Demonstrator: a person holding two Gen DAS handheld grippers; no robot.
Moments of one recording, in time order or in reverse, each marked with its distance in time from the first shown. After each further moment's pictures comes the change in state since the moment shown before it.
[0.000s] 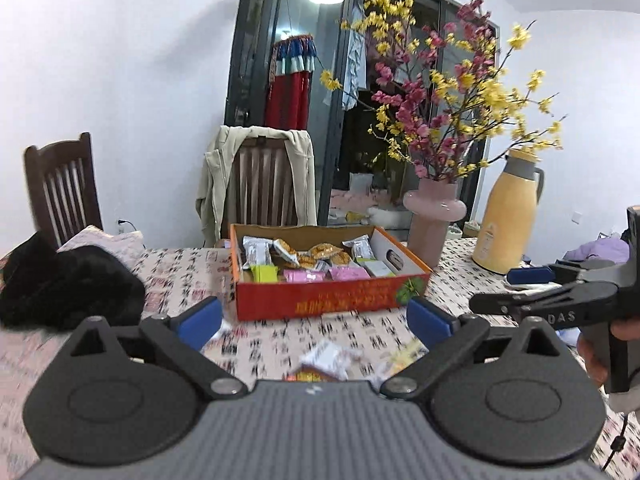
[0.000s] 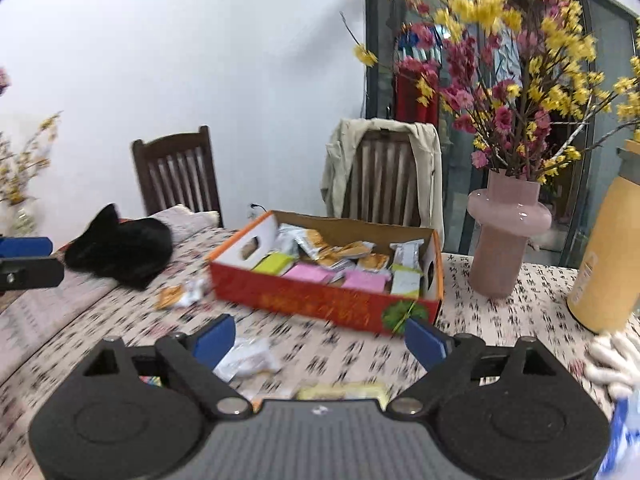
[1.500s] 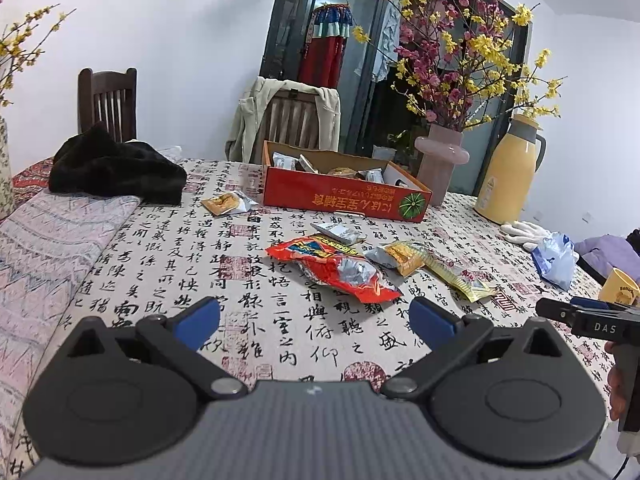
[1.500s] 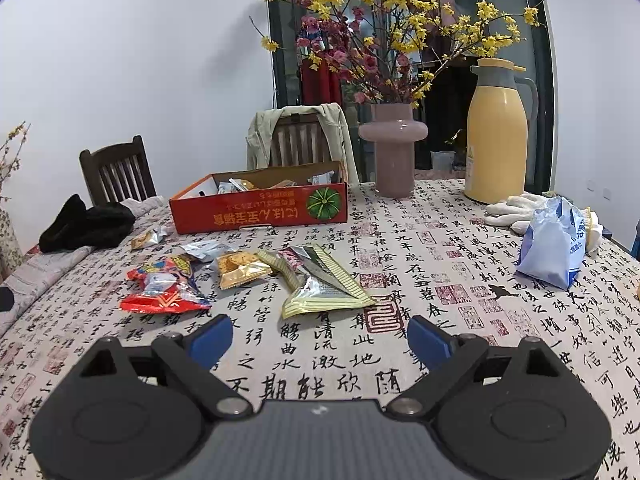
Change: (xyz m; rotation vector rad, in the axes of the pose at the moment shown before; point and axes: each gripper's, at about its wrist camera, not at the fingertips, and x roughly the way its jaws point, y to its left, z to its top) left arm -0.082 -0.003 -0.112 -0.110 0.098 0.050; right arm -0.116 0.019 -0.156 0.201 -0.016 -0.219
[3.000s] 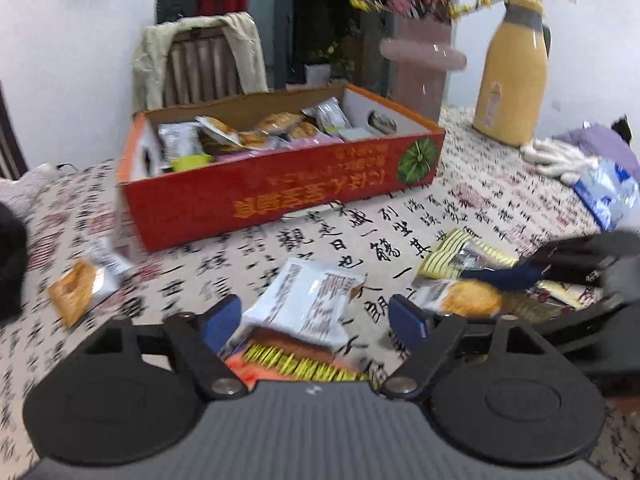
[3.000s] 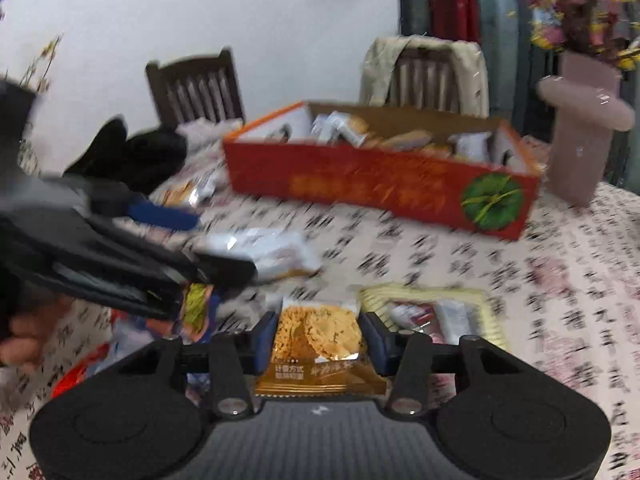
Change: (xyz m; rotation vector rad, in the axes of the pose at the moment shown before) left arm 0.282 -0.039 0.083 0.290 0.253 -0.129; right arm 0.221 0.055 0.075 -0.189 0.205 0.303
